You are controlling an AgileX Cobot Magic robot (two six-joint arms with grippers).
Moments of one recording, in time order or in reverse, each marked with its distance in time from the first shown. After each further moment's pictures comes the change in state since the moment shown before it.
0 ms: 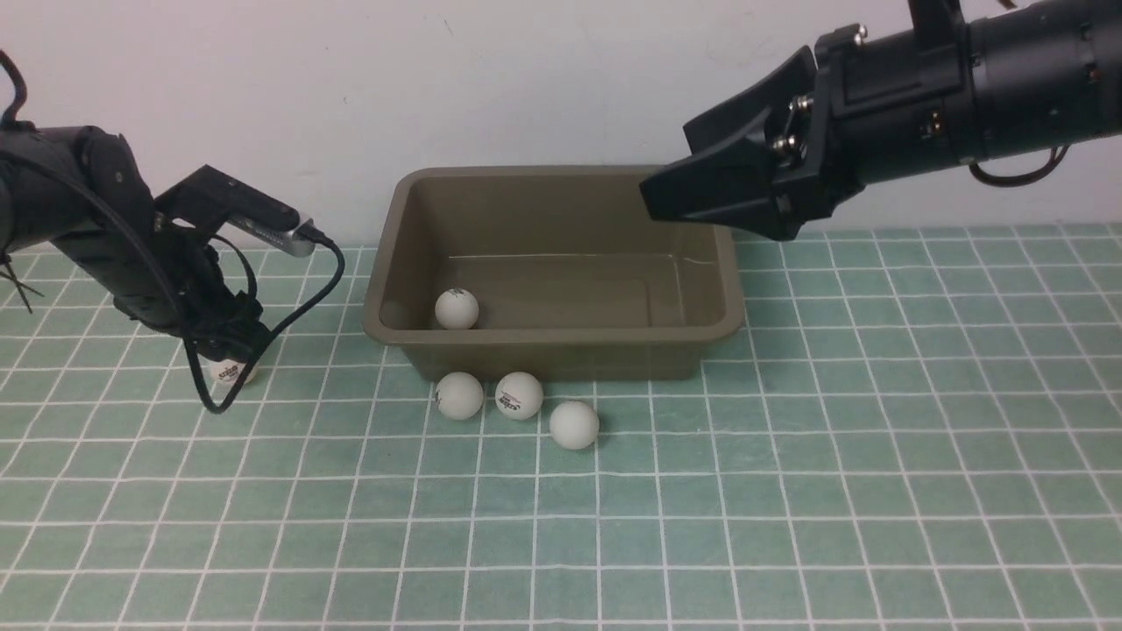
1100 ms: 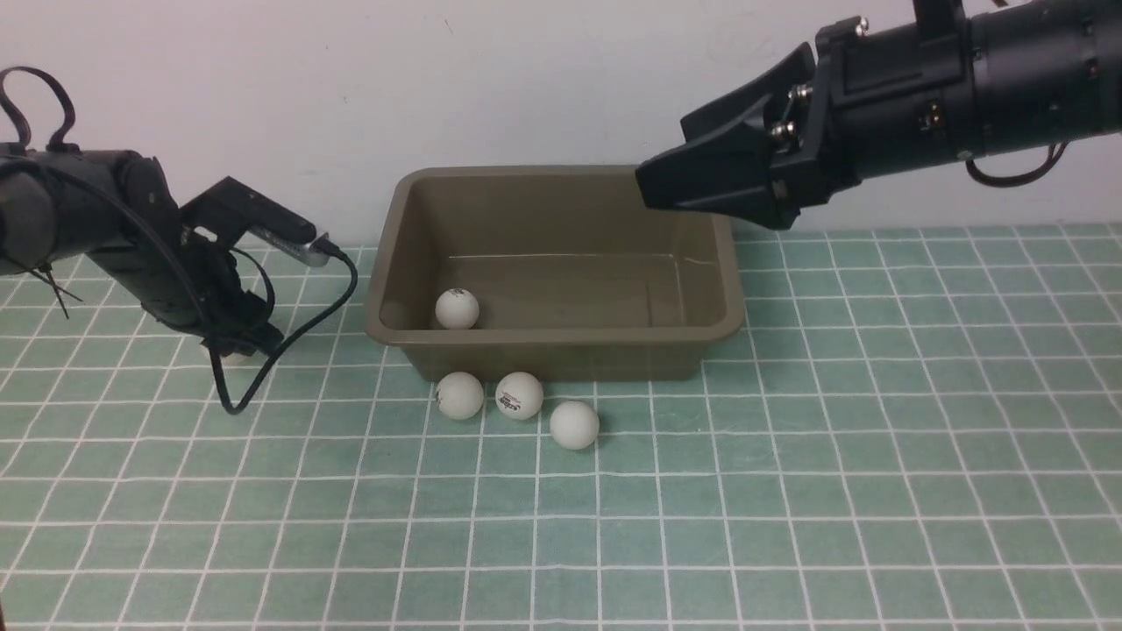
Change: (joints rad) right arm 0.000 0.000 0.000 0.042 -0.001 0.025; left arm -0.044 -0.046 -0.036 -0.003 -0.117 0.002
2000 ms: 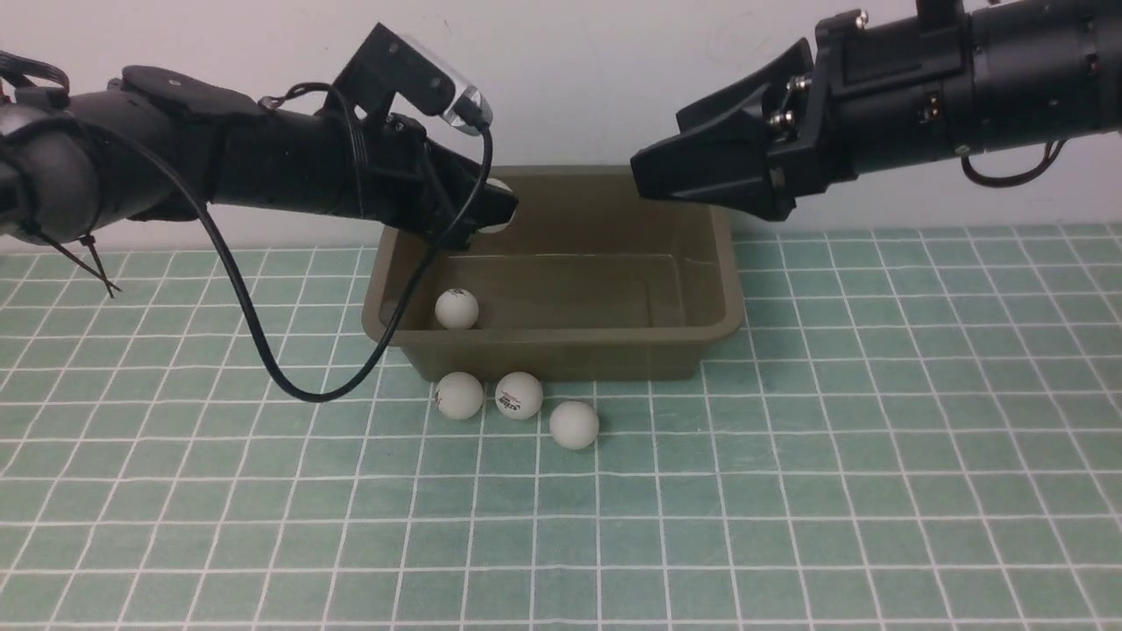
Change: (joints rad) right arm 0.000 0.000 0.000 0.018 0.006 0.023; left arm -0.145 0.002 0.000 -1.172 0.132 0.972
